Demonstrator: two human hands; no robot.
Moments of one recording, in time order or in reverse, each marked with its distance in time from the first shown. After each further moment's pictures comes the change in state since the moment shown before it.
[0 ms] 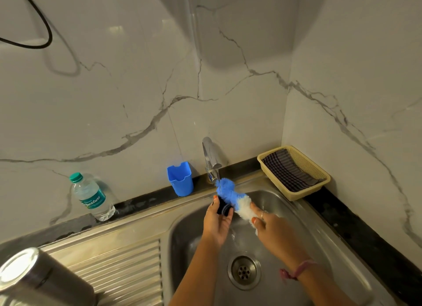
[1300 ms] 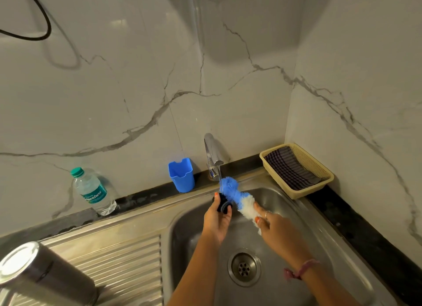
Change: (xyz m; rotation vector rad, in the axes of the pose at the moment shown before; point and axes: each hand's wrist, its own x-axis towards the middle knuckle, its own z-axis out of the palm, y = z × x) left_hand -0.003 0.002 0.001 0.013 0.059 -0.012; right_hand 0.002 0.010 0.000 0.008 -0.015 -0.025
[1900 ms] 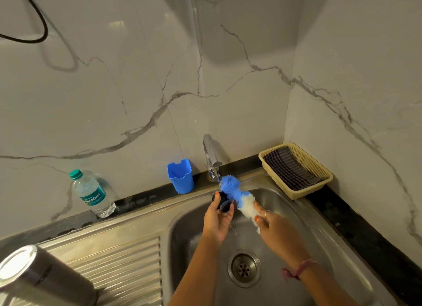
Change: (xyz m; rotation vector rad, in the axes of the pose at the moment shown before) left_hand 0.003 -0.001 0.003 -0.034 -0.053 -0.023; right_hand 0.000 0.000 0.002 0.034 0.030 0.008
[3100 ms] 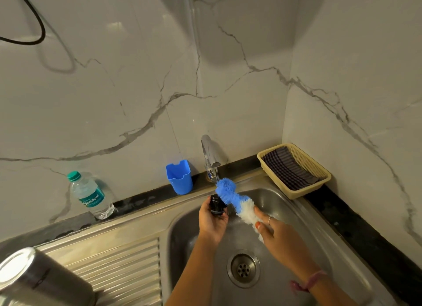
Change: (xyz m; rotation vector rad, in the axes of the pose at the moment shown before) left_hand 0.005 0.004 -0.008 -0.024 0.055 -0.015; right_hand -0.011 0.016 0.003 0.070 -0.010 -0.019
